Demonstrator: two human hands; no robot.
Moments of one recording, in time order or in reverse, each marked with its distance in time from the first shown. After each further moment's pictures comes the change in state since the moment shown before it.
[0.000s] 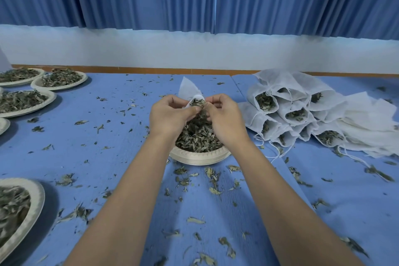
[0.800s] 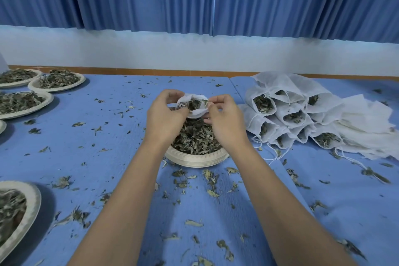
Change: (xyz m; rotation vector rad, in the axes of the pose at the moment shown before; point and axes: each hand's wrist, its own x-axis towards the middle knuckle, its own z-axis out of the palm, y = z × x) left_hand 0.003 -0.002 -0.009 0.317 -0.007 0.236; right_hand -0.003 -0.003 -0.005 0.001 0.025 0.002
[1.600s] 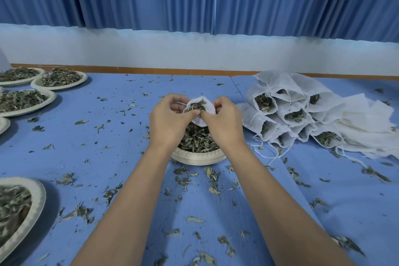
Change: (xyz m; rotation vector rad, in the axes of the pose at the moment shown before) left_hand -0.014 0.002 0.002 -0.064 0.031 -0.032; right_hand -0.004 0.000 0.007 -0.248 0.066 -0.025
